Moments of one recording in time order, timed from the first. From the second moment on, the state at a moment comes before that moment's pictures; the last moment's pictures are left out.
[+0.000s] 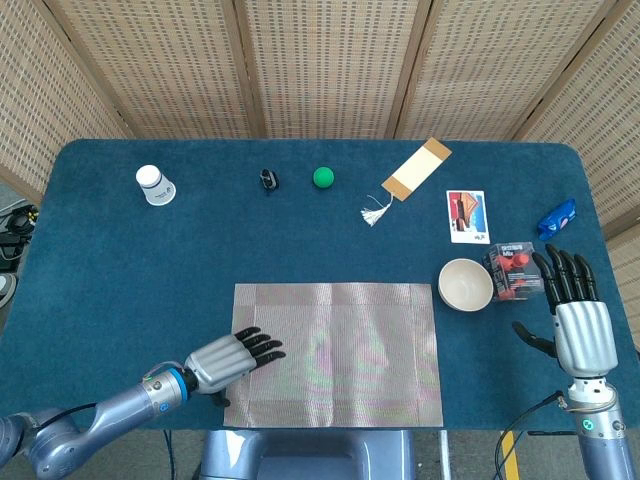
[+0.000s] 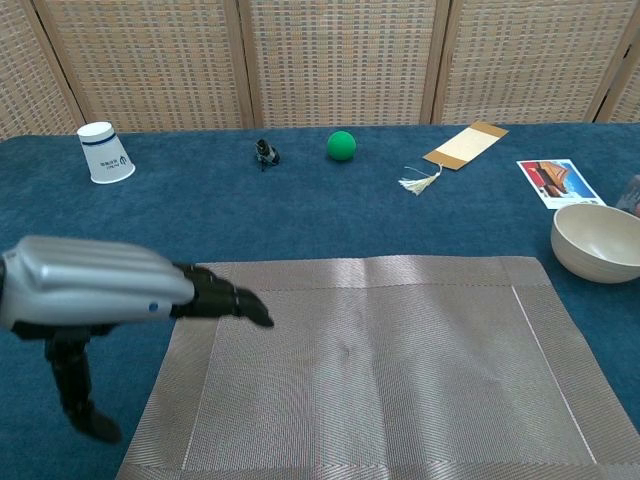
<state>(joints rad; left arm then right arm) -0.86 -1.19 0.12 -1.94 1.36 0.73 0.28 0.17 -1.23 0.14 -1.56 -1.56 1.59 -0.01</state>
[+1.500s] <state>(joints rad) -0.48 -1.17 -0.15 -1.72 1.10 1.31 0.22 0.42 -1.40 0.08 -1.24 -1.42 1.02 -0.10</state>
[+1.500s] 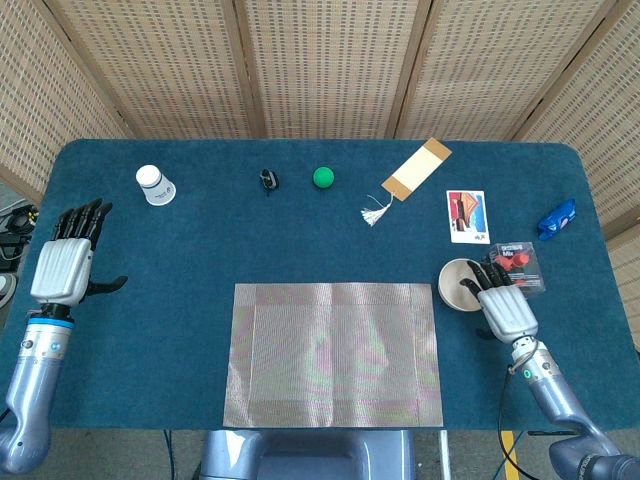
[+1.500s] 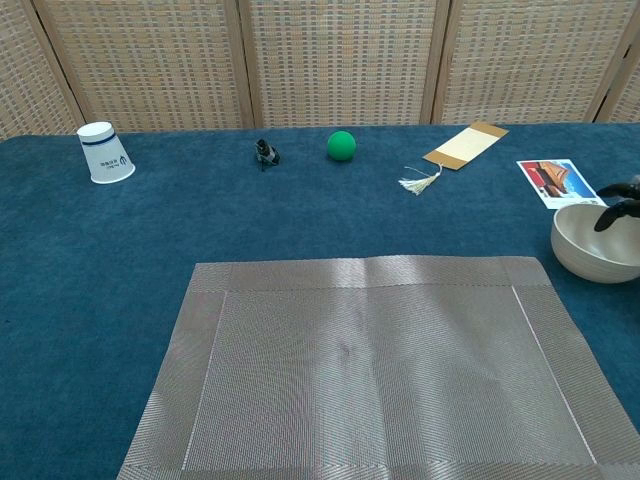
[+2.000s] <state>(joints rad) -0.46 -1.15 -0.18 -1.72 1.11 1.29 0.18 0.45 -1.53 0.09 -1.06 -1.45 1.08 -0.01</state>
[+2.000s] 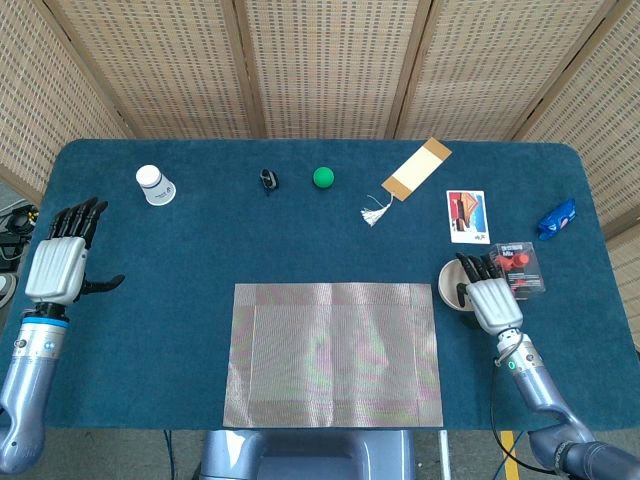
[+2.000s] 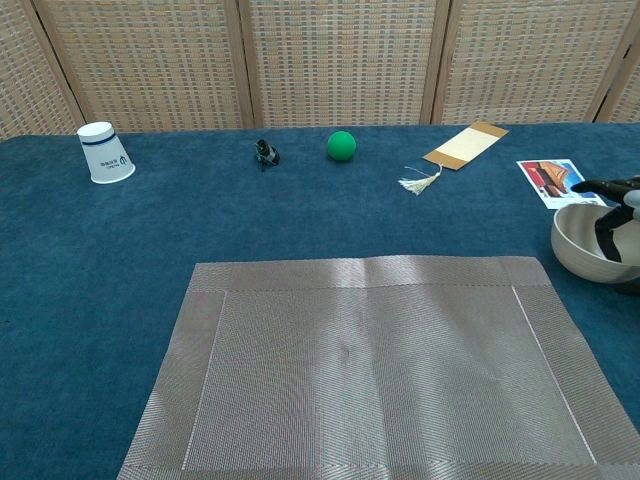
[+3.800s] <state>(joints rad) -0.44 -1.15 -0.20 -1.70 1.13 1.23 0.14 0.81 -1.50 0.04 -1.47 -1.84 0.97 -0.22</state>
